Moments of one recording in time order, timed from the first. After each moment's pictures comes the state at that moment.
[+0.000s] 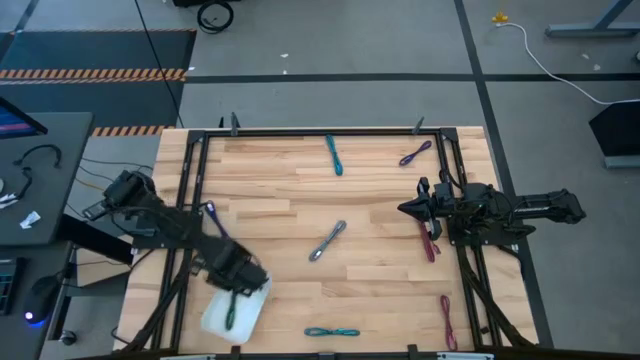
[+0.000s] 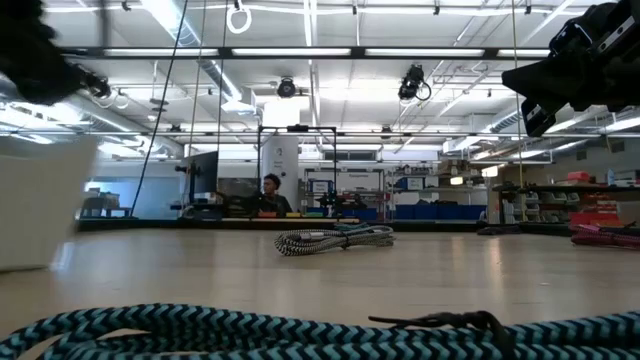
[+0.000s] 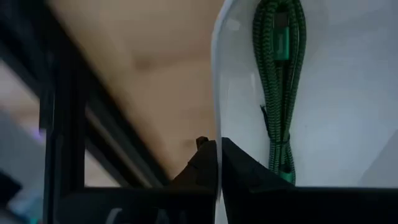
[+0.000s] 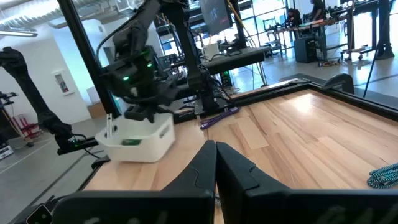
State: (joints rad) left arm -0.59 1.58 1.04 -1.12 0.38 -1.81; right arm 0.01 0.09 0.01 0.14 0.02 0.27
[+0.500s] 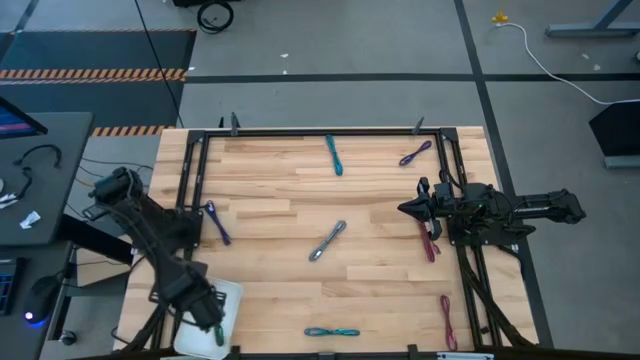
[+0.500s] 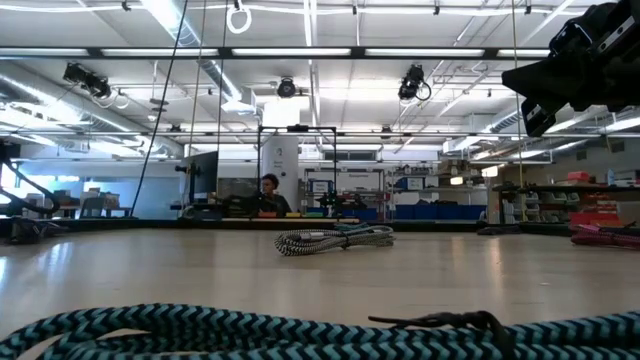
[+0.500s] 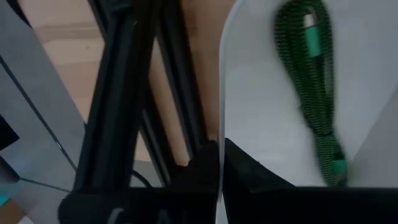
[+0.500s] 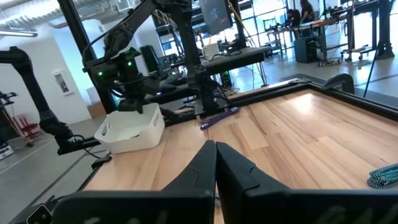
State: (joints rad) left arm -0.95 1.49 1.04 -1.11 0.39 -2.36; right arm 0.01 0.09 0.01 0.14 0.02 0.27
